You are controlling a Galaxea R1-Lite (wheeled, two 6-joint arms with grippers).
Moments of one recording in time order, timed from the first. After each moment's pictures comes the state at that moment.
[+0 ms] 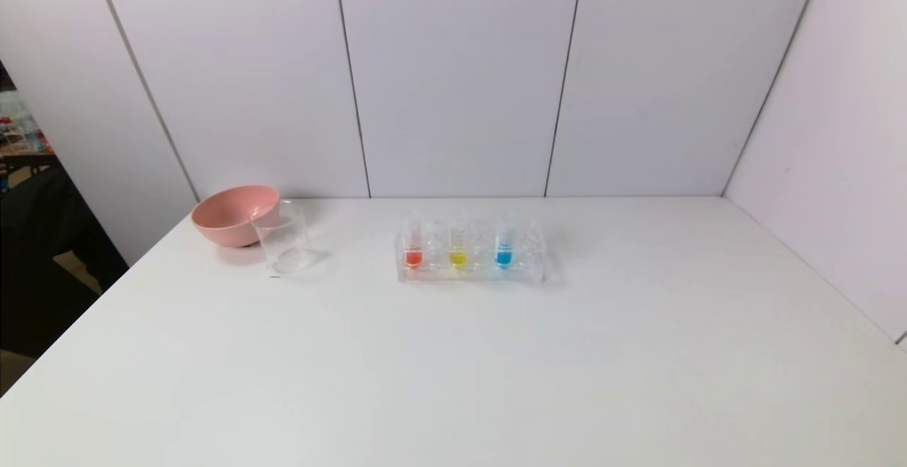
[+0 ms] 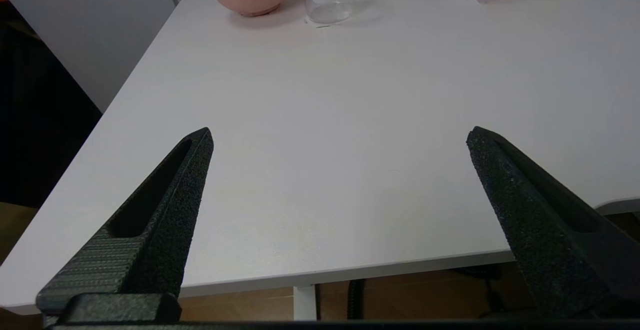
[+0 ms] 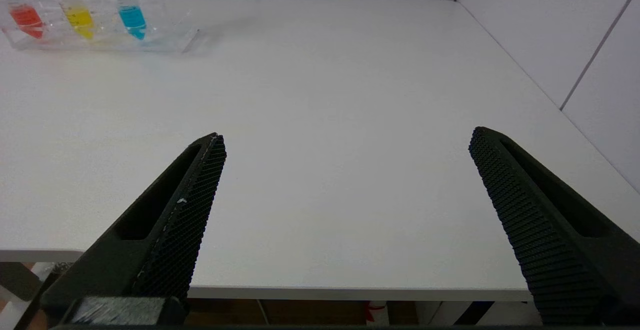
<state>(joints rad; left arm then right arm) 0.01 0.00 0.00 0.02 -0.05 0.12 0.00 0.00 0.00 0.01 0.00 0.00</state>
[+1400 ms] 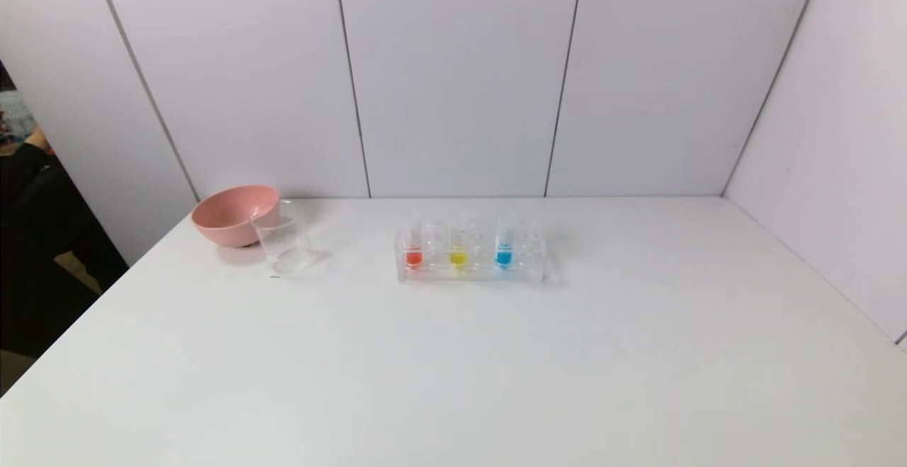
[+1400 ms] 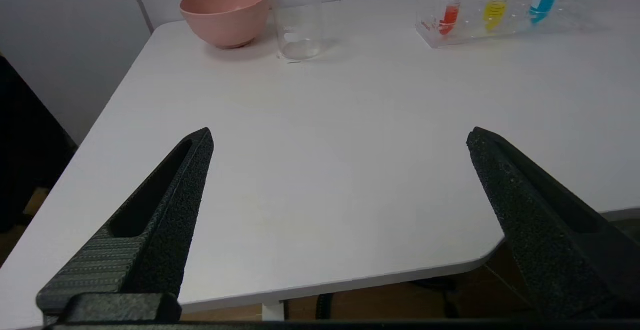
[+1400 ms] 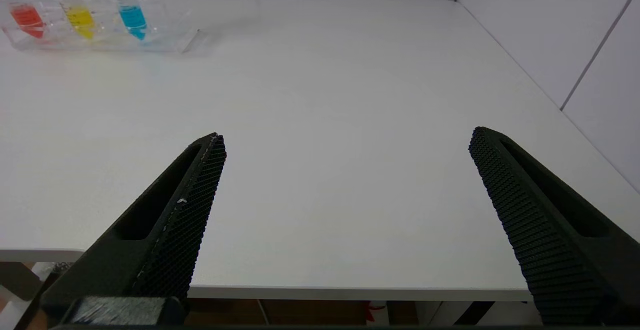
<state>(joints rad) 0.00 0.02 -0.20 0.16 -0.12 0.05 0.00 0.00 0.00 0.01 0.00 0.00</state>
